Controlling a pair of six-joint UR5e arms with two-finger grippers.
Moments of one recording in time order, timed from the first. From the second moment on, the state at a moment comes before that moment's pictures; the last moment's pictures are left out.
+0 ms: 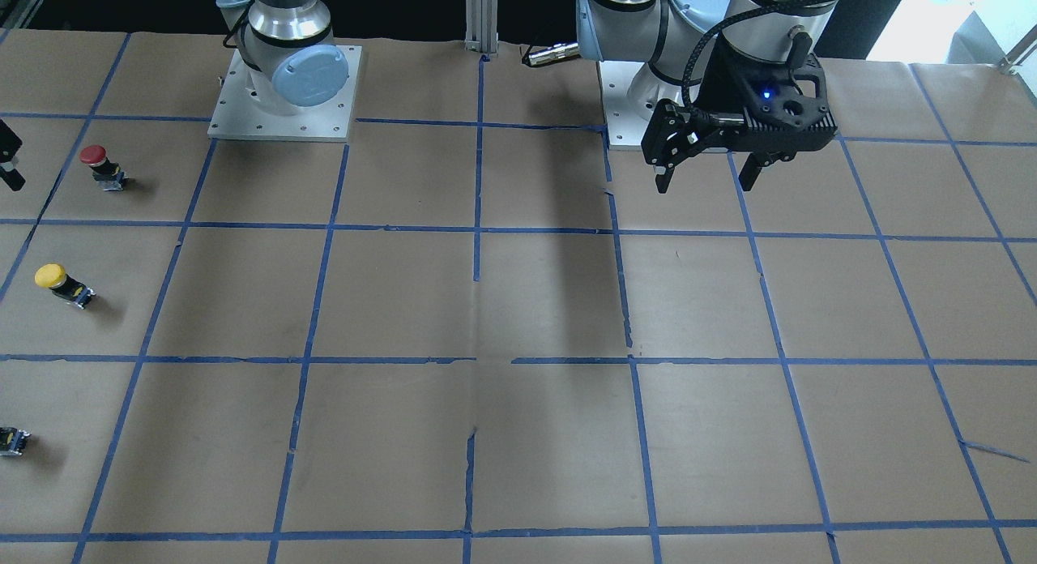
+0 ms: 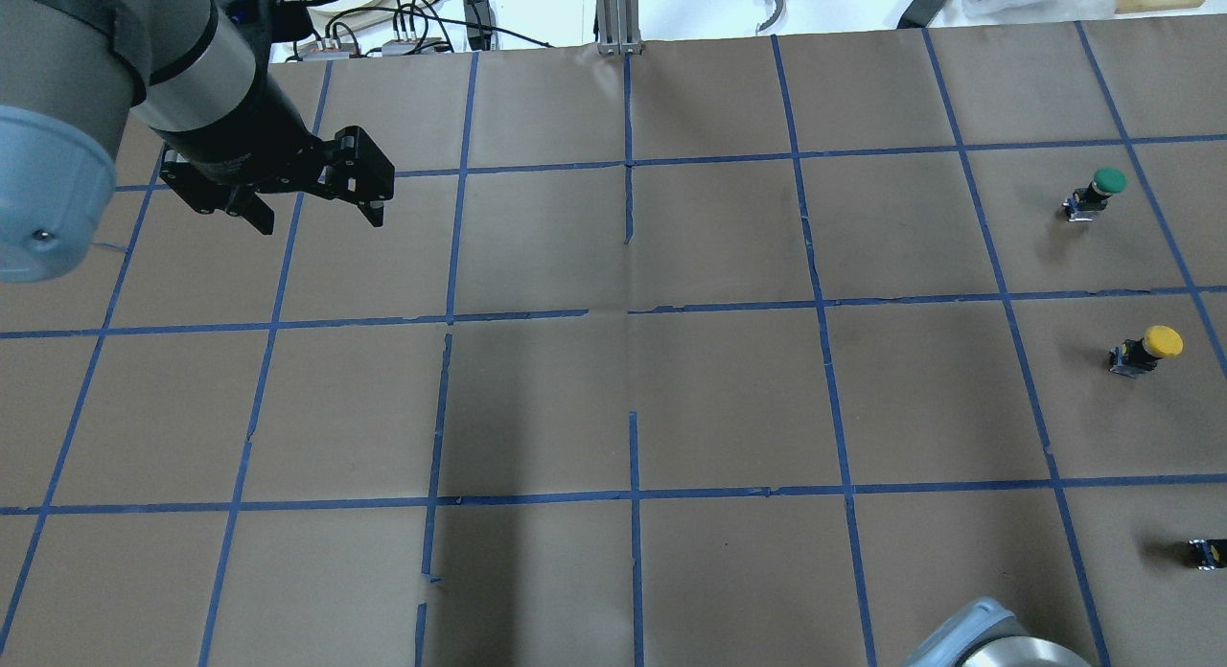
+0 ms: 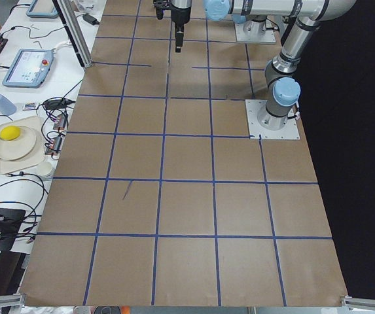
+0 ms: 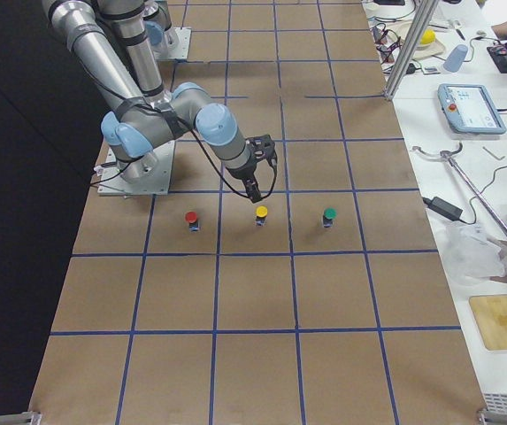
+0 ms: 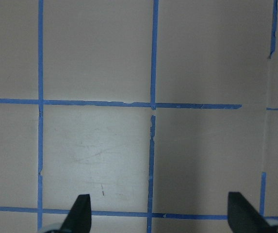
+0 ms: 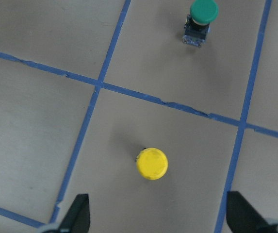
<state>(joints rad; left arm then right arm) -1.58 -1.50 -1.65 -1.47 1.58 -0.05 0.68 -1.73 2.00 -1.93 -1.30 -1.01</state>
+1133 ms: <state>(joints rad) -1.57 -1.49 -1.65 -1.47 1.57 -0.04 1.47 -1.76 1.76 -1.52 -1.56 0.25</state>
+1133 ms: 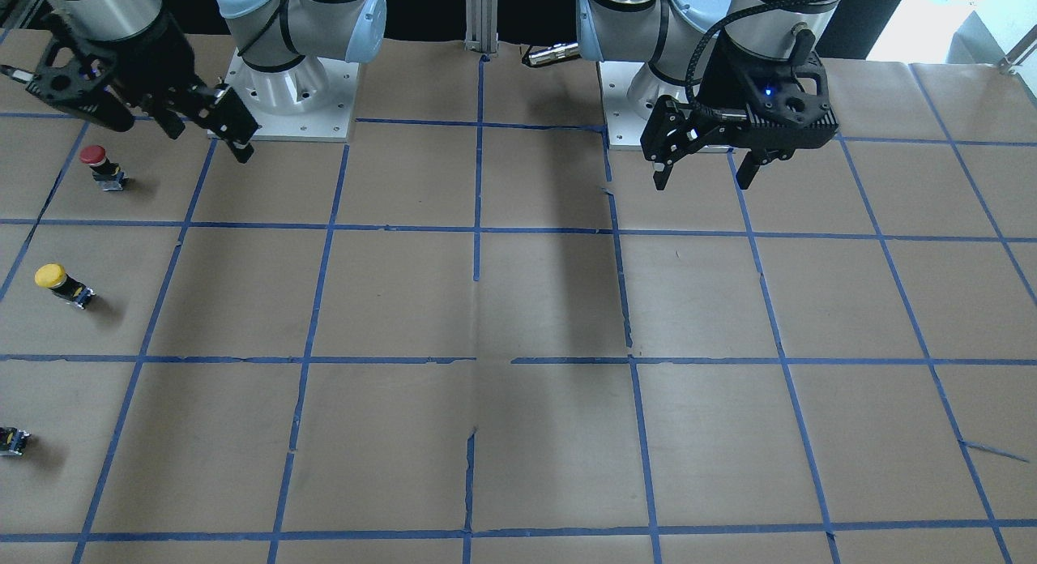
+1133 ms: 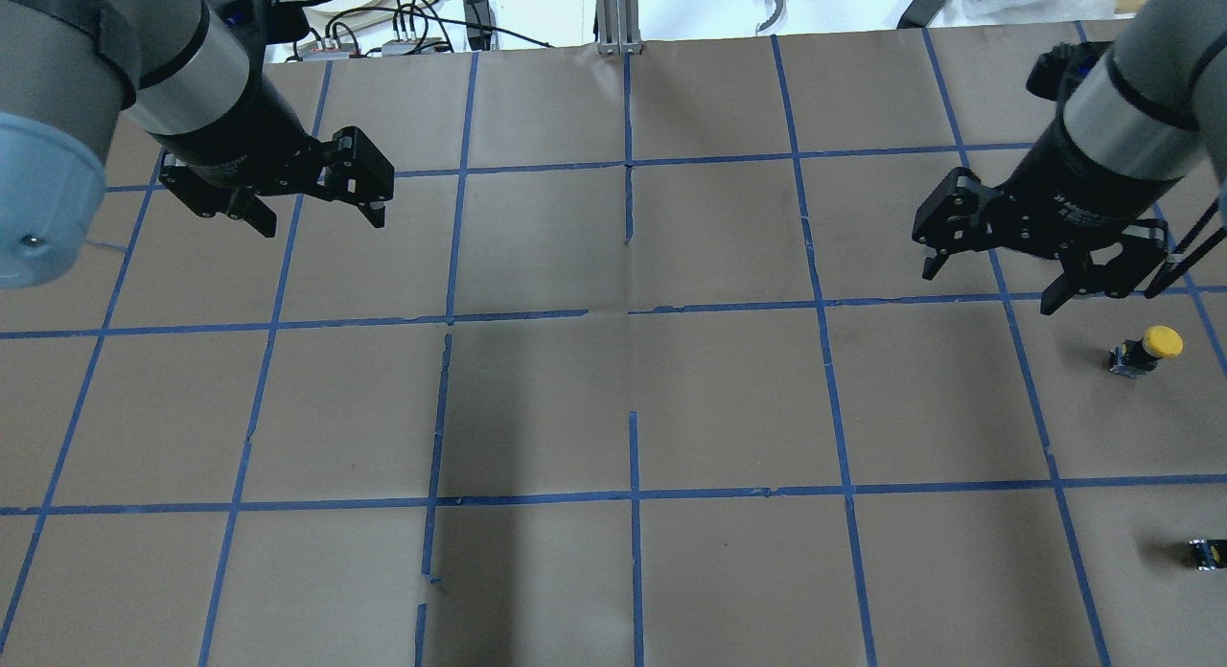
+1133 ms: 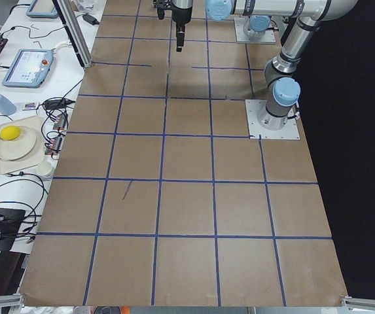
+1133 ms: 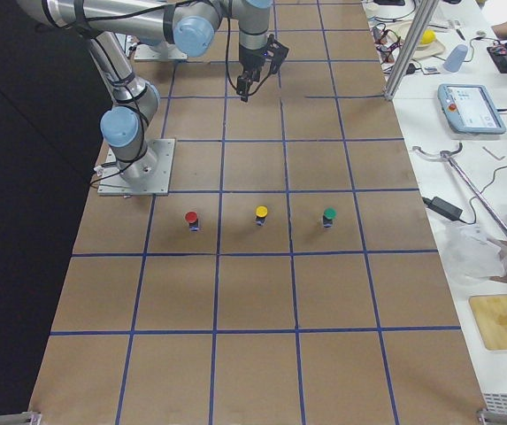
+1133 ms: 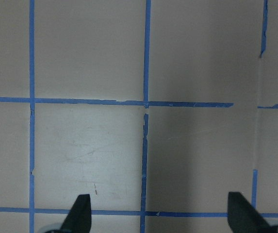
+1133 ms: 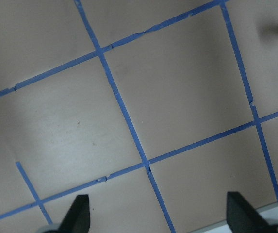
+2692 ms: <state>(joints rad) -1.56 -1.49 -1.65 -1.47 1.56 -0.04 1.55 -1.75 1.68 -1.40 -1.58 0.27</state>
